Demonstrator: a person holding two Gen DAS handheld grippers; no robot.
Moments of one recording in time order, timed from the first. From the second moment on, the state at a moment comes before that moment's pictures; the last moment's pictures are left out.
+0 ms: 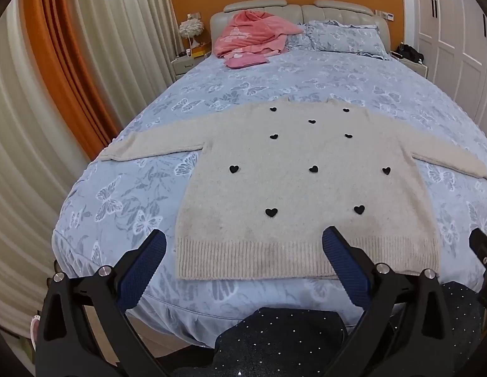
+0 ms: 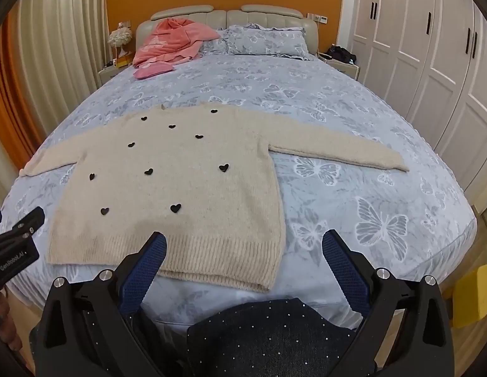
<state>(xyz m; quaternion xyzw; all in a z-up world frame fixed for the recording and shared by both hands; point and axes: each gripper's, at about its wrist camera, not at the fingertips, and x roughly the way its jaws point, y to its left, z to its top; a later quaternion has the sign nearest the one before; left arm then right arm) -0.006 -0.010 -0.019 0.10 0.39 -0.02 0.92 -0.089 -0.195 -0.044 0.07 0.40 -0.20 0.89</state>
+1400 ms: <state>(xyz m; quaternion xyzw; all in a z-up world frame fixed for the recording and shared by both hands) -0.014 -0.002 -0.061 0.10 0.38 -0.01 0.92 -0.094 -0.185 -0.083 0.01 0.40 -0.19 0.90</state>
